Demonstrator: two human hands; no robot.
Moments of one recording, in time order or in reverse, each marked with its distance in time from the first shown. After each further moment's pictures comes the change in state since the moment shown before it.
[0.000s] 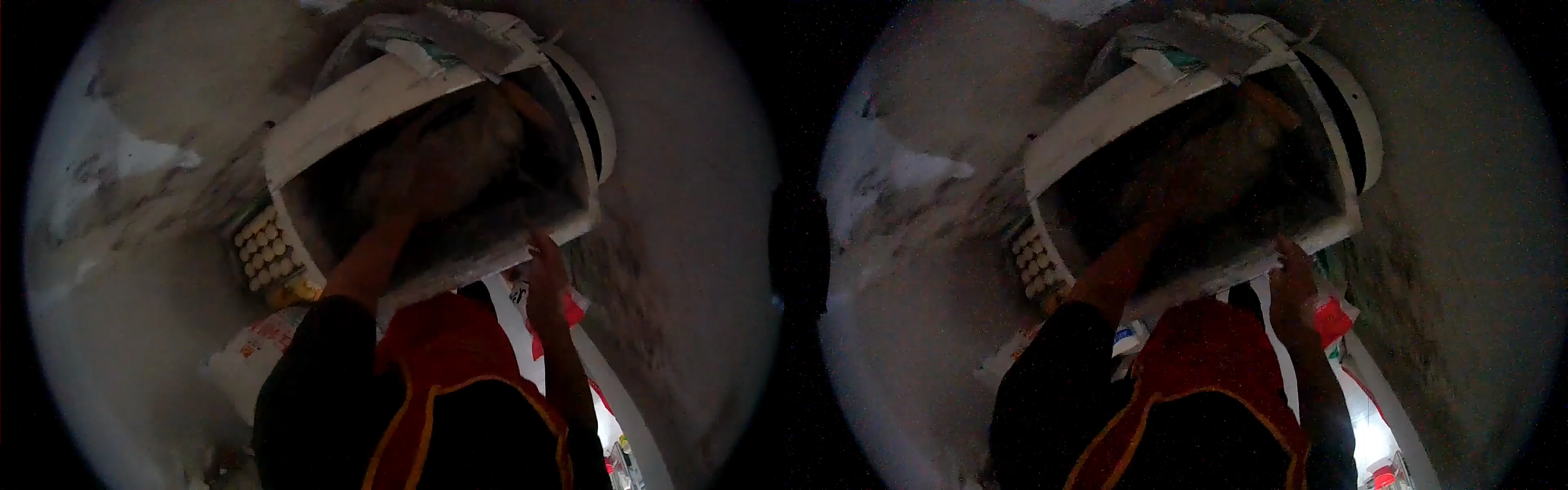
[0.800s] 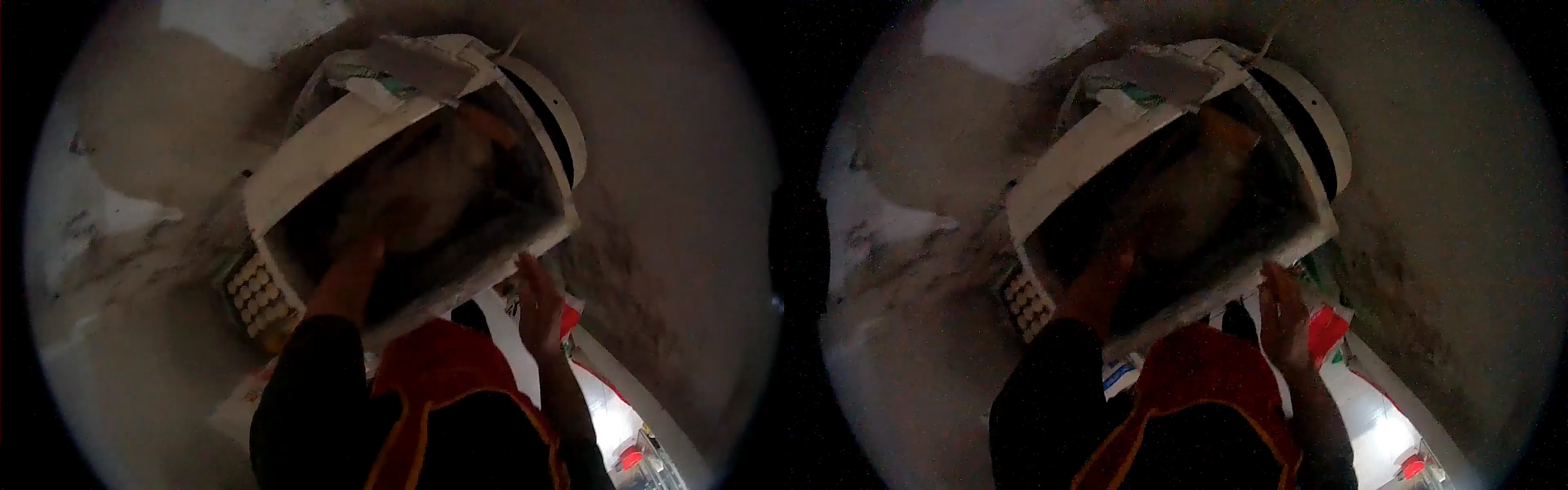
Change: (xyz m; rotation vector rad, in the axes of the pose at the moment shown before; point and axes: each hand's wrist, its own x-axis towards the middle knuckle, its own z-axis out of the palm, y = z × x) left_hand -0.020 0.053 -0.030 0.011 -0.082 -0.004; right_hand -0.019 -0.015 -0.010 0.063 0.117 -0.054
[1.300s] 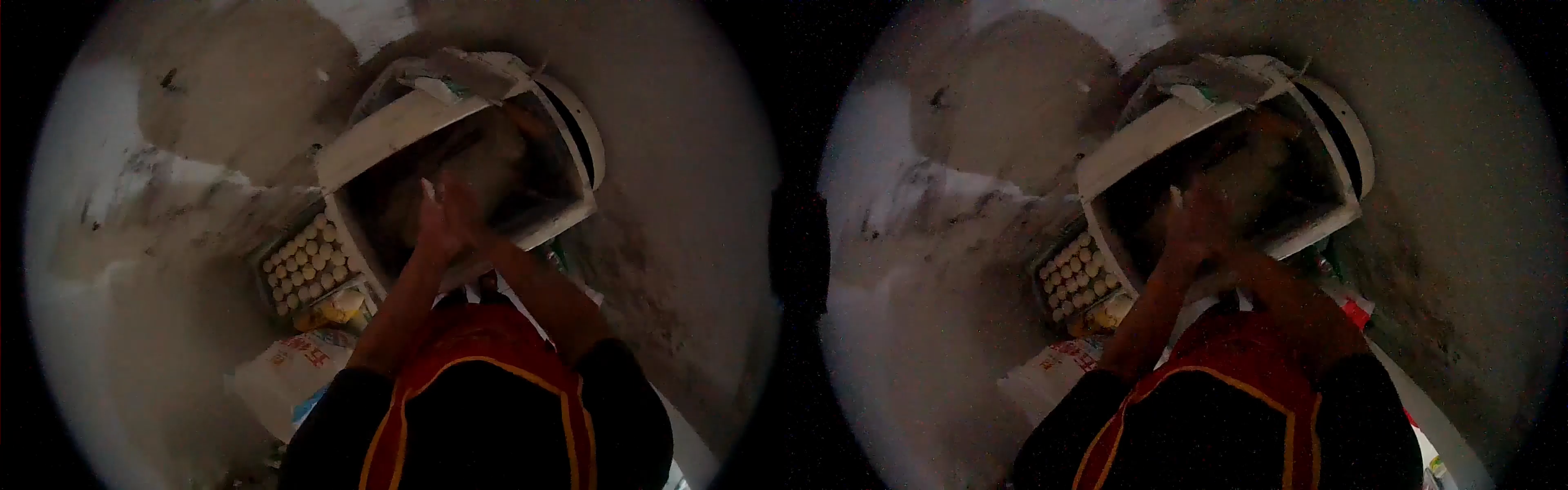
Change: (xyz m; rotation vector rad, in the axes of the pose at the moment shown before) left_hand -0.110 0.018 0.028 -0.975 -0.015 0.318; right_hand 0.082 -0.007 0.177 -0.427 -0.352 -0.122
